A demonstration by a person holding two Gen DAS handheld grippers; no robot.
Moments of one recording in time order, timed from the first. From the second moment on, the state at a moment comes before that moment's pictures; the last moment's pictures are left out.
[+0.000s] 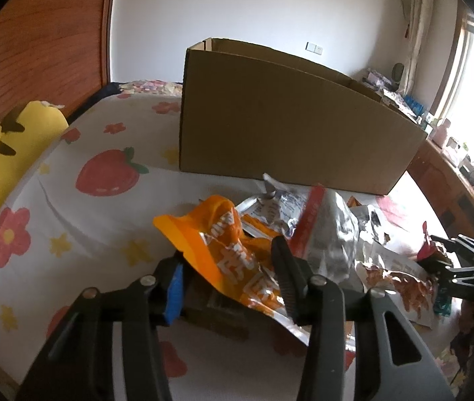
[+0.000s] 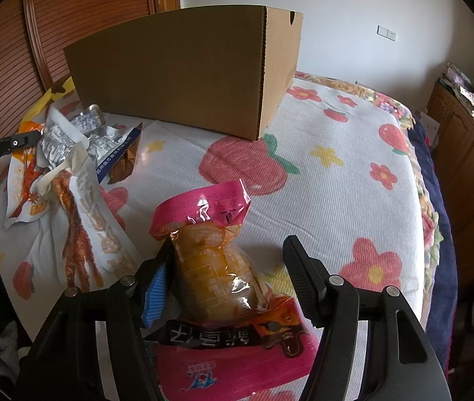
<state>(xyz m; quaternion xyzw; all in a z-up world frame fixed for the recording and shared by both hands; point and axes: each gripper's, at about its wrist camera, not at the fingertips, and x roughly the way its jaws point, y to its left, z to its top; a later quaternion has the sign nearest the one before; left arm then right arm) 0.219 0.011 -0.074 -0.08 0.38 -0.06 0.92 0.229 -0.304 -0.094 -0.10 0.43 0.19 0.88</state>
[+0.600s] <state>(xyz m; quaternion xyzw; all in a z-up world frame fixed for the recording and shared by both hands) 0.198 0.018 -0.038 -0.08 0.31 -0.07 0.94 0.230 -0.305 -0.095 -0.10 0.43 0.19 0.88</state>
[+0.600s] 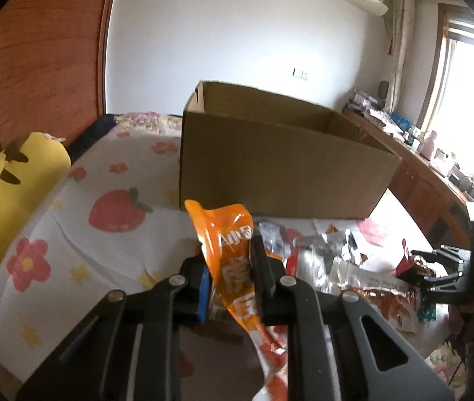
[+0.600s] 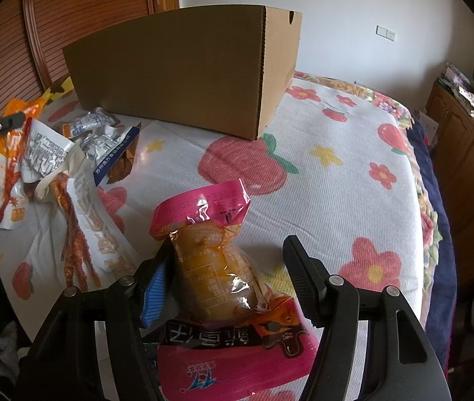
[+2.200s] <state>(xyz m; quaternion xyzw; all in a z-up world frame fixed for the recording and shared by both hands) 0.174 0.016 0.069 -0.03 0.17 -0.11 0.98 0.223 -0.282 -0.008 -0.10 0.33 0.19 0.92</state>
